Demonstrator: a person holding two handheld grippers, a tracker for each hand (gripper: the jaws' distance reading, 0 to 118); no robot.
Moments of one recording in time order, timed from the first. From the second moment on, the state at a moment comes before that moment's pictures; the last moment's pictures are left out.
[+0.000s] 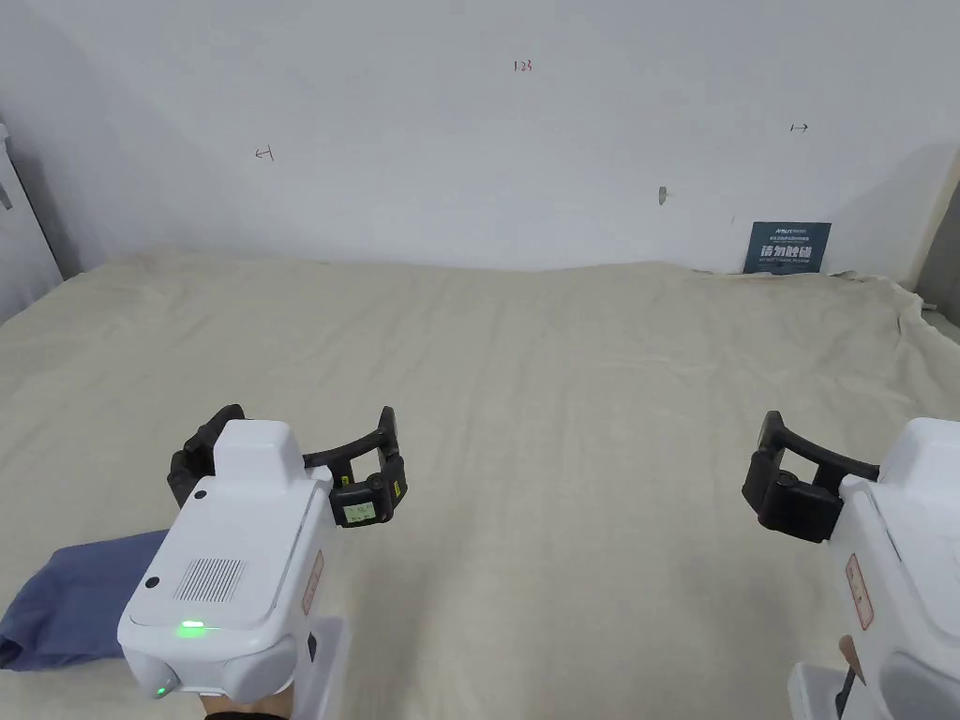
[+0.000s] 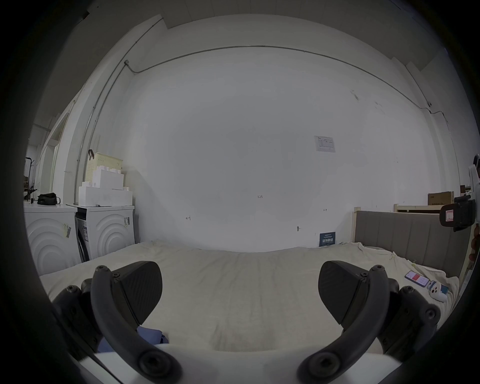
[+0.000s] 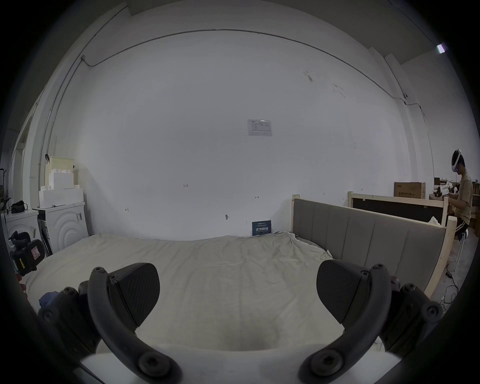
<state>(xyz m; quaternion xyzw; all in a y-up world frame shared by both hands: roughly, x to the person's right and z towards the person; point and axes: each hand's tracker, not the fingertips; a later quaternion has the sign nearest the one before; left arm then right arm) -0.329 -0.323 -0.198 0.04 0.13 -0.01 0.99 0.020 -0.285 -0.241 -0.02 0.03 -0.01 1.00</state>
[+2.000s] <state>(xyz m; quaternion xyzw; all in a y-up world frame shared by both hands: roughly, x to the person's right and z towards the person) -0.331 -0.323 -0.197 0.04 0.12 -0.01 0.99 0.020 -0.283 -0.238 -0.01 0.04 0.00 1.00</state>
